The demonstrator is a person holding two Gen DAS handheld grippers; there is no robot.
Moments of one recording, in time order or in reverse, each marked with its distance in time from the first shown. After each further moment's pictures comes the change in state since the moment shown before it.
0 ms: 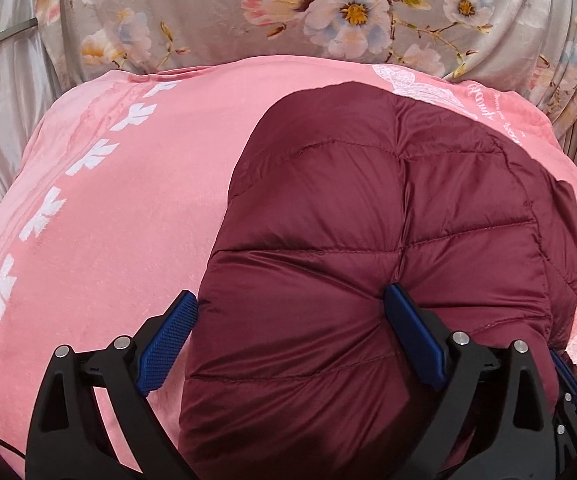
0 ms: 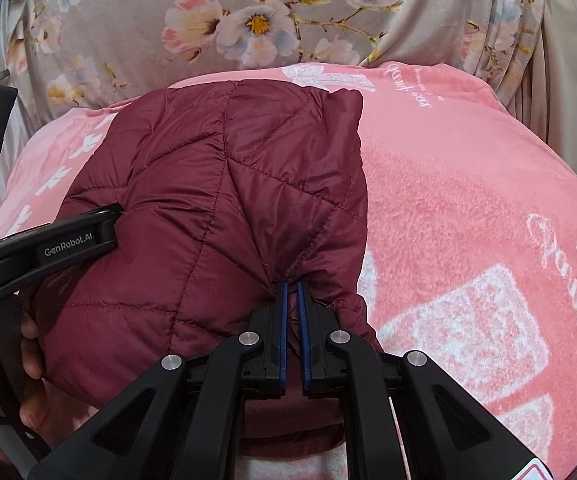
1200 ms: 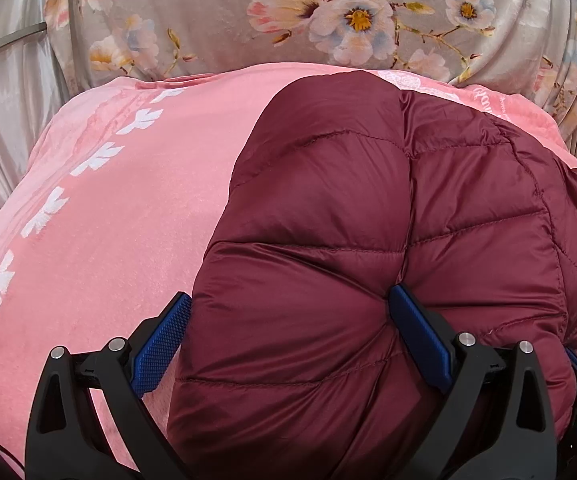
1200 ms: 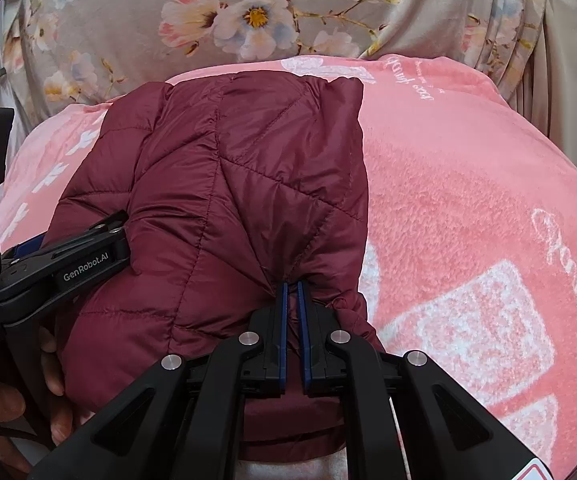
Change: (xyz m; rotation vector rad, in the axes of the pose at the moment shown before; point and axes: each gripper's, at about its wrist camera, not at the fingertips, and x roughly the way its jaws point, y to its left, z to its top) left arm 0.008 -0.002 -0.012 -0.001 -0.049 0.020; right arm 0.004 -0.002 -0.006 0.014 0.014 0.005
